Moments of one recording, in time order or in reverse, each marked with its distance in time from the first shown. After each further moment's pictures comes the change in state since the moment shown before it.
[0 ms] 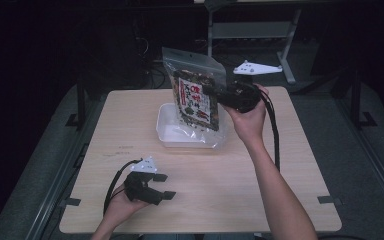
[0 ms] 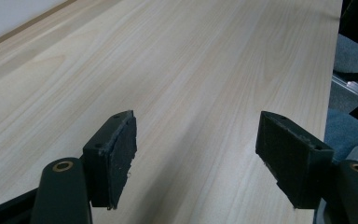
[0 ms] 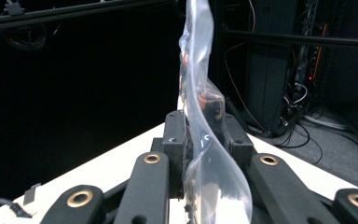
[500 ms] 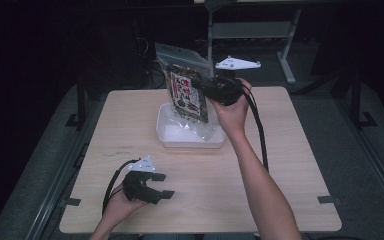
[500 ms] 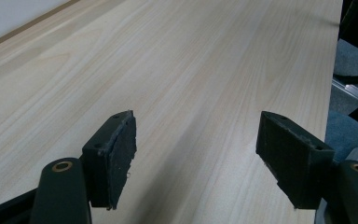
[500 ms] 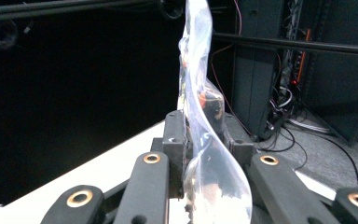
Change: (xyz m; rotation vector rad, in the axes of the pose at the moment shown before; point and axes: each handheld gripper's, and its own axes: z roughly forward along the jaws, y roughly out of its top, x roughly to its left) left arm 0.004 -0.002 -0.002 -0.008 -0.005 -0.012; right arm -0.004 0.001 0.048 0.001 -0.066 -0.018
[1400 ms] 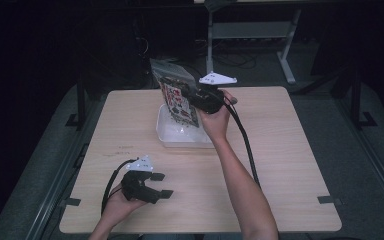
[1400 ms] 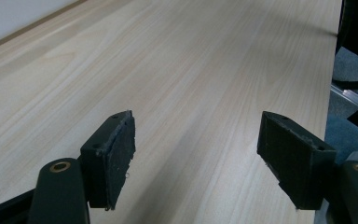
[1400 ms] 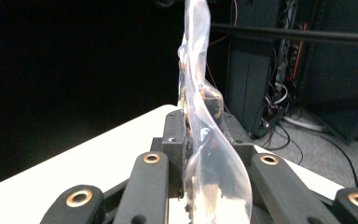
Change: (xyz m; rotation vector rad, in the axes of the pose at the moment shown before) left arm 0.002 -0.002 -0.003 -0.023 0.001 -0.013; right arm -0.010 -0.054 0.061 -0.003 -0.031 -0.016
